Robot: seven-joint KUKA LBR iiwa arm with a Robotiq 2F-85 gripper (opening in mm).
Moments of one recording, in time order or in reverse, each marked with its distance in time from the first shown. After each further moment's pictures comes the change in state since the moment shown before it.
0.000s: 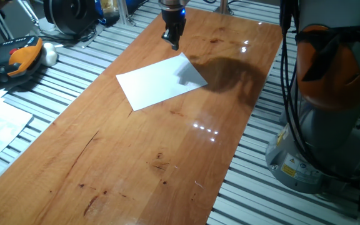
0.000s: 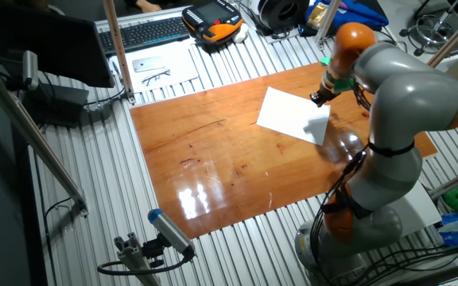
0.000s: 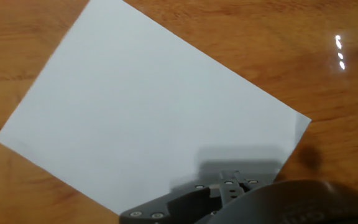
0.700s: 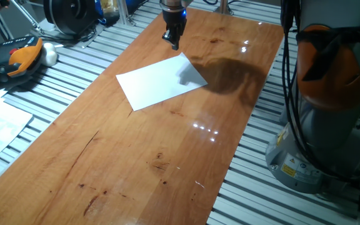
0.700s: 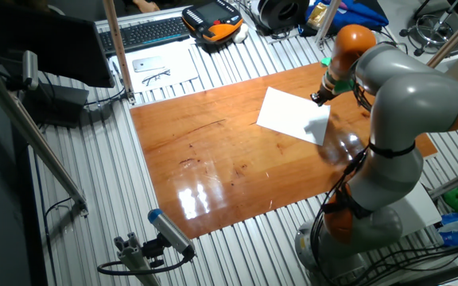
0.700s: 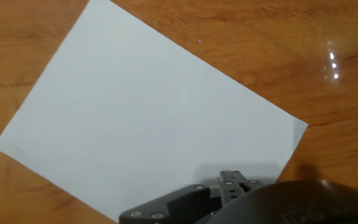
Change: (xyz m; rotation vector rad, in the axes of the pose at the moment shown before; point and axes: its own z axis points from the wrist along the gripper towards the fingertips) arm -0.006 -0.011 0.003 -0.036 -0.031 -0.055
